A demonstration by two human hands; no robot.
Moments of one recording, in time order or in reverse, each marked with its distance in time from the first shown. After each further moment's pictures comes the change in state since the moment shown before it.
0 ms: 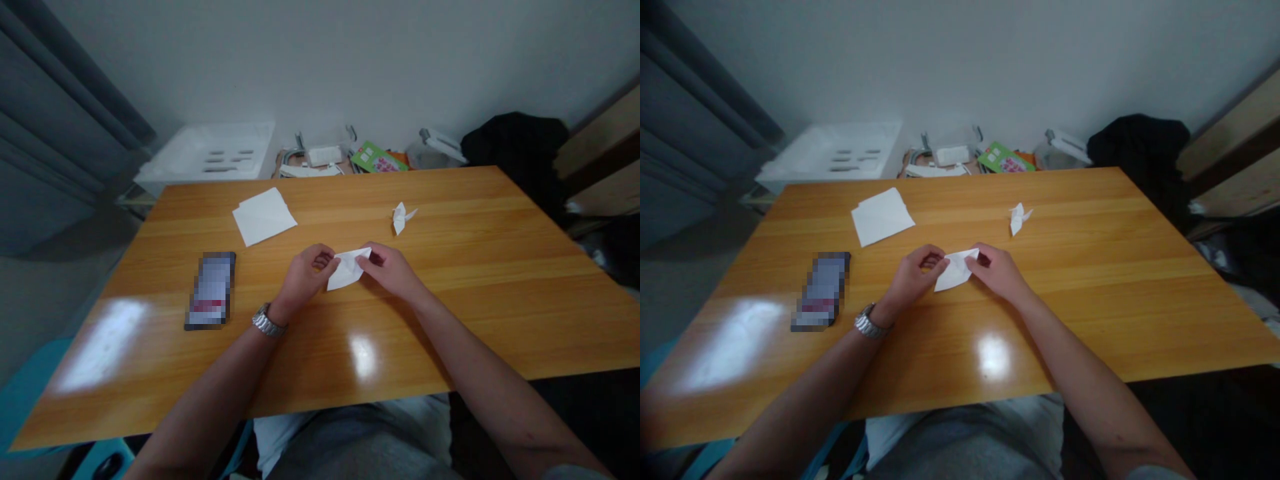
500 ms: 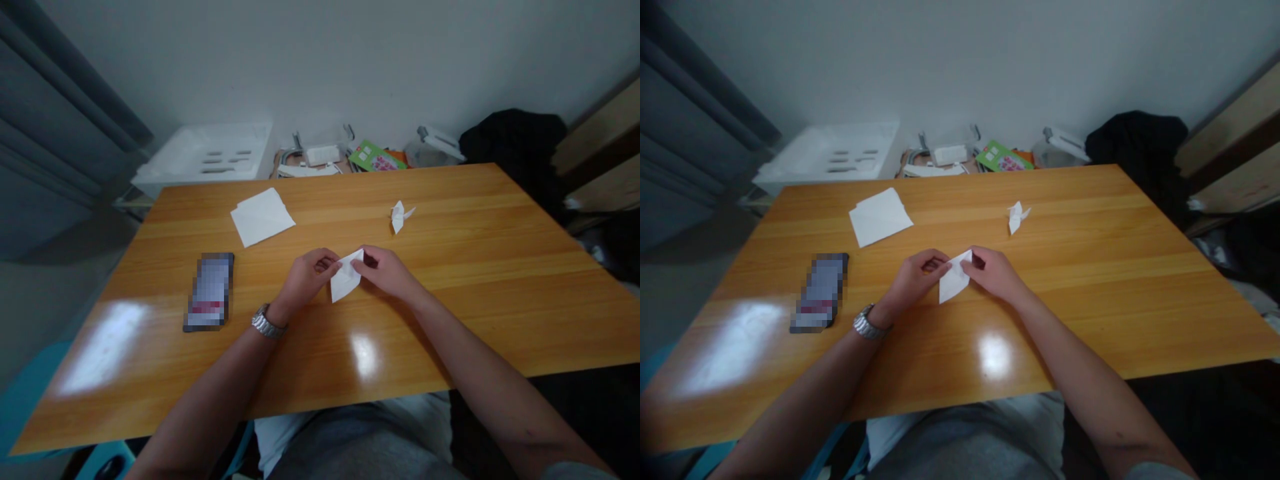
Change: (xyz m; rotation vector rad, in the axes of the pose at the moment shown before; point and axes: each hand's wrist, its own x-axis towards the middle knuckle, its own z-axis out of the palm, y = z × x) left_hand -0.002 0.008 -0.003 0.000 -0.129 -0.008; right_hand -0.001 -0.002 0.004 -0.068 -0.063 0.013
